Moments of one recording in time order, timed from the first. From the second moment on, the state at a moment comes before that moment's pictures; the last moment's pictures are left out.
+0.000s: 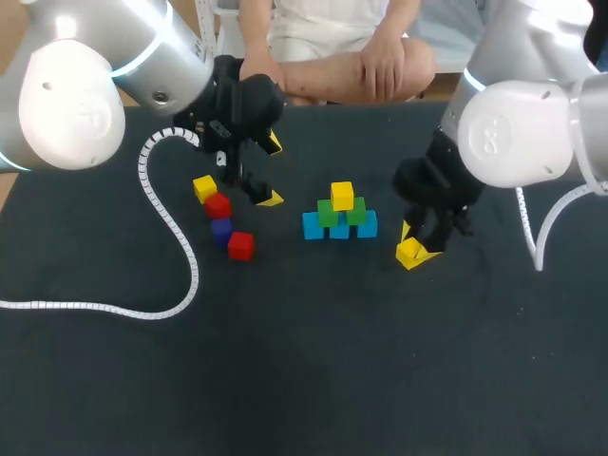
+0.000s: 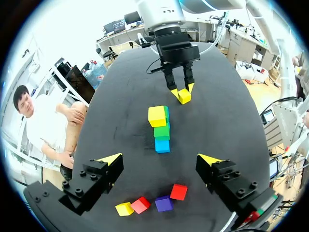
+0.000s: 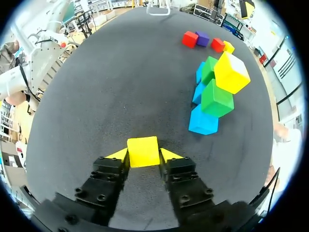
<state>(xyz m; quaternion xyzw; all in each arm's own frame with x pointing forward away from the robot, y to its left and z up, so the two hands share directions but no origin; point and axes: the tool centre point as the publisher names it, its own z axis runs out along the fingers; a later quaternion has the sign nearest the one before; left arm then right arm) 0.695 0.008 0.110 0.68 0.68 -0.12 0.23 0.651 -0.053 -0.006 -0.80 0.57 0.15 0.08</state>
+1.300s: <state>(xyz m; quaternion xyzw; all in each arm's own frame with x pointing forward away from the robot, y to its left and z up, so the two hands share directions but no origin) 0.695 0.008 0.110 0.68 0.68 -0.12 0.23 0.671 -0.038 0.042 -0.71 0.68 0.15 0.12</state>
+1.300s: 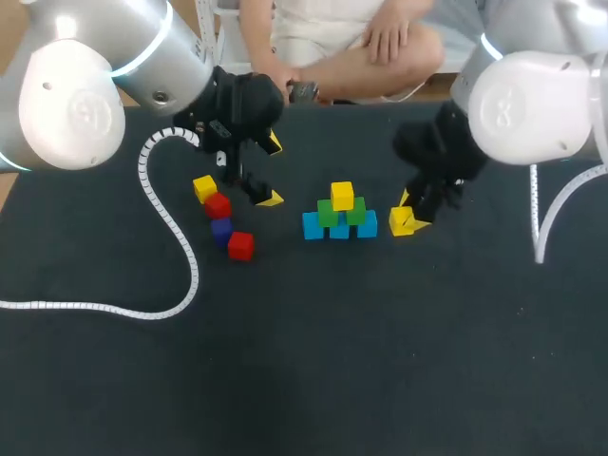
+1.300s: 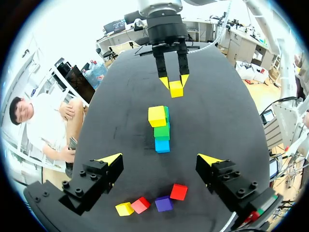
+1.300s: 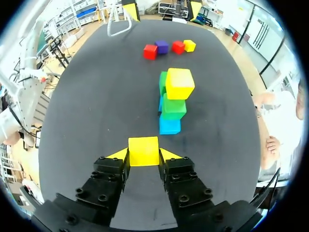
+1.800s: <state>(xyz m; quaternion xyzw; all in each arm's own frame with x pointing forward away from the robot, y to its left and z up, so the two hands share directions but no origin) 0.695 0.008 0.110 0.68 0.68 -0.12 0.23 0.680 -0.025 0.057 -0.69 0.70 0.14 0.13</state>
